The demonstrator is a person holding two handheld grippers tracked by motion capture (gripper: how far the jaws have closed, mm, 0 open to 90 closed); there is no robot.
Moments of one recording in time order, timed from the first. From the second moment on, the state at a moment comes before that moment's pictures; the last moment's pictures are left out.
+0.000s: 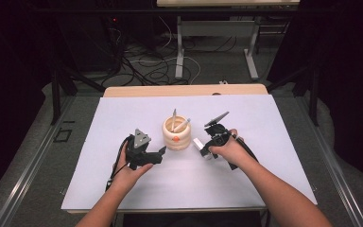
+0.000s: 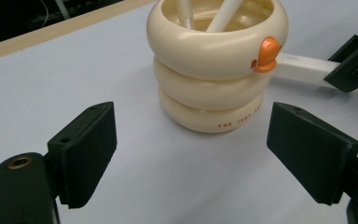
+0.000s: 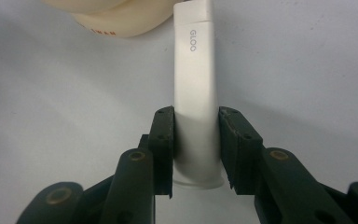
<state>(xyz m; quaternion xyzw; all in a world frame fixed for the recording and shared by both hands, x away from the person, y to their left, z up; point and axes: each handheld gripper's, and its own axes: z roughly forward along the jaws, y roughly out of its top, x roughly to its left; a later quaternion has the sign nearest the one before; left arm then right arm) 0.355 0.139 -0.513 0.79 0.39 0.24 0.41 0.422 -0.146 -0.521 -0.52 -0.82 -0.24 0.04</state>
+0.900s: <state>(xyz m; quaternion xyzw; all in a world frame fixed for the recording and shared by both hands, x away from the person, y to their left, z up) 0.355 0.139 -0.513 0.79 0.39 0.24 0.41 0.392 -0.160 -0.479 -0.44 -0.83 -0.35 -0.06</state>
